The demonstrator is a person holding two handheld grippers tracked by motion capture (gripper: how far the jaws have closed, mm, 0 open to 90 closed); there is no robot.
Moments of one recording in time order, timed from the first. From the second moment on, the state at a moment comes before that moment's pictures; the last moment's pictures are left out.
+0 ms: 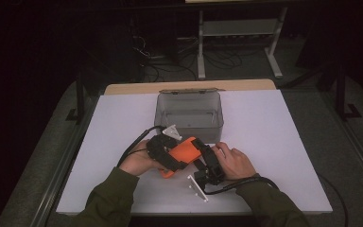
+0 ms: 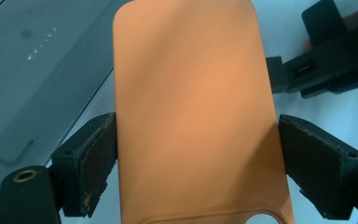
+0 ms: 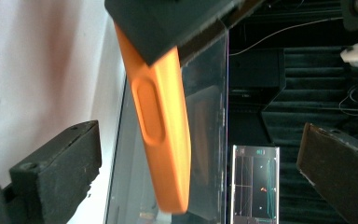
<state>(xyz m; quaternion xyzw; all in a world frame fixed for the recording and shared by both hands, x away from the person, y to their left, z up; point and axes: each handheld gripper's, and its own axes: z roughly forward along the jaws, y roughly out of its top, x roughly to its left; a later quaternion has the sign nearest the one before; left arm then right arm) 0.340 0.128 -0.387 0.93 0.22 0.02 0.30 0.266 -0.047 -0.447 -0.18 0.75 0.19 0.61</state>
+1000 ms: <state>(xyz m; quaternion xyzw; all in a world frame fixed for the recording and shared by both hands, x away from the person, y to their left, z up) 0.339 0.127 -0.387 0.93 0.22 0.02 0.30 0.261 -0.034 -0.451 -0.20 0.74 0.18 0.62</state>
